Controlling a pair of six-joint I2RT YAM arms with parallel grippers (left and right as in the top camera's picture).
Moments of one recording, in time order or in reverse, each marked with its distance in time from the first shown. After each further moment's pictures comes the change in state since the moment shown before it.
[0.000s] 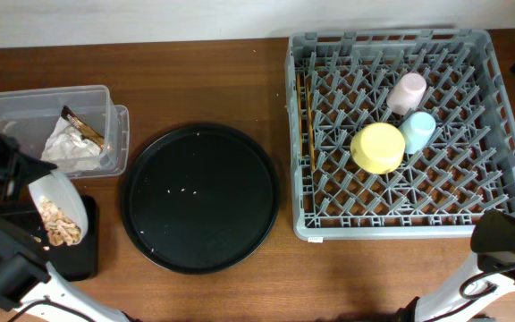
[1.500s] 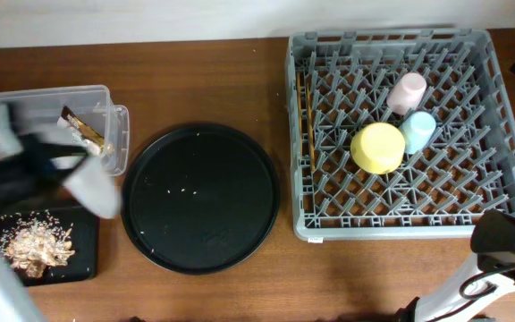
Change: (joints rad) left arm -0.144 -0.703 -0.227 0.071 0.211 0.102; right arm 0.000 0.000 -0.001 0.002 0.001 0.000
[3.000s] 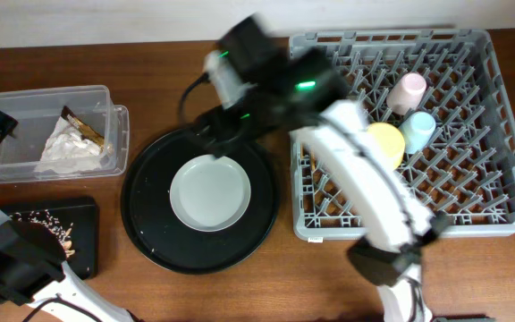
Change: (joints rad) left arm -0.004 0.653 0.605 -0.088 -0.898 -0.406; right arm 1.196 0.153 -0.025 0.127 -0.192 -0.090
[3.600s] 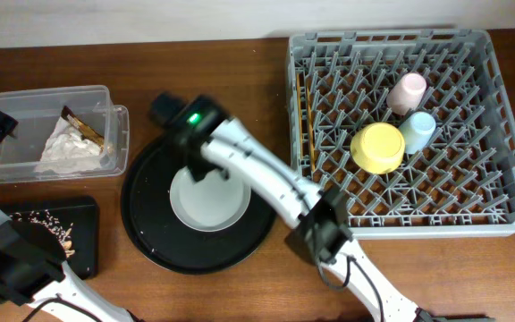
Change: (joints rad) left arm 0.000 0.000 0.000 0.000 0.000 0.000; right arm 0.085 0.442 0.132 -0.075 0.410 0.212
